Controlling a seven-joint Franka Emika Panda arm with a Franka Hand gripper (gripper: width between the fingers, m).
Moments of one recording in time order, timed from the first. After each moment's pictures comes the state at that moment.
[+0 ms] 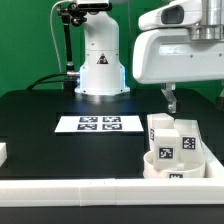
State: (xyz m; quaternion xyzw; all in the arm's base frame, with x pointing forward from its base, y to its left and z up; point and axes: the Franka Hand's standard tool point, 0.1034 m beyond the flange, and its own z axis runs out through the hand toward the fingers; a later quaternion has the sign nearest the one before) arm 0.616 0.115 0.115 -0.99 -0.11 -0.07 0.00
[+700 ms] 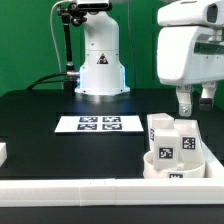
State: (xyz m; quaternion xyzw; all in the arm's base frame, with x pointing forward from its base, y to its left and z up) arm 0.617 0.111 0.113 -0.90 -0.44 -0.05 -0.05
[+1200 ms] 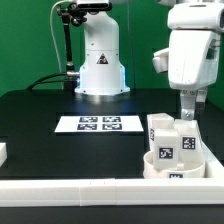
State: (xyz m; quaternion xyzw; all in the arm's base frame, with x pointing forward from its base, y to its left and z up) arm 0.616 0.107 0.105 -0.85 -0.51 -0.04 -0.06
